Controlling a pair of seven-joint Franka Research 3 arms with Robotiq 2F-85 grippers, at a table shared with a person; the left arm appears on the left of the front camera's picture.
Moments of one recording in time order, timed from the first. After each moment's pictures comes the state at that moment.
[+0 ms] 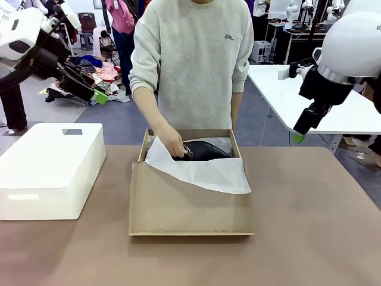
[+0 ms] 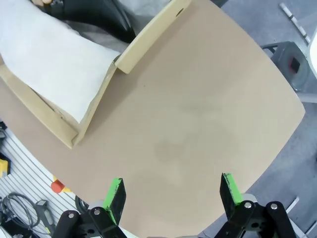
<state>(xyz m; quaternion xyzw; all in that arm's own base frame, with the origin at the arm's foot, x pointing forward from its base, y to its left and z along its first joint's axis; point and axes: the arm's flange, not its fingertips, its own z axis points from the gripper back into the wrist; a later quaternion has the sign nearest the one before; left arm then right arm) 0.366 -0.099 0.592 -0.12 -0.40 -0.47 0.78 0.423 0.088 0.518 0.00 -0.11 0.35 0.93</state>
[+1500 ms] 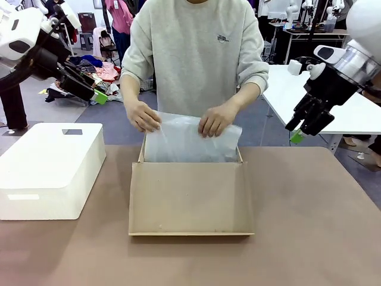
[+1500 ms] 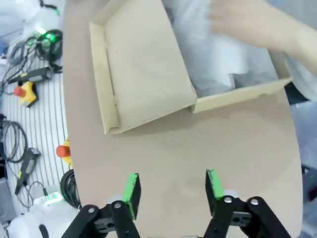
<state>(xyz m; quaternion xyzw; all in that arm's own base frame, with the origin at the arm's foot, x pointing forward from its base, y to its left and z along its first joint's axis) 0.366 -0.099 0.592 -0.12 -0.40 -0.47 0.78 0.436 0.064 0.509 0.18 -0.17 0.62 0.75</state>
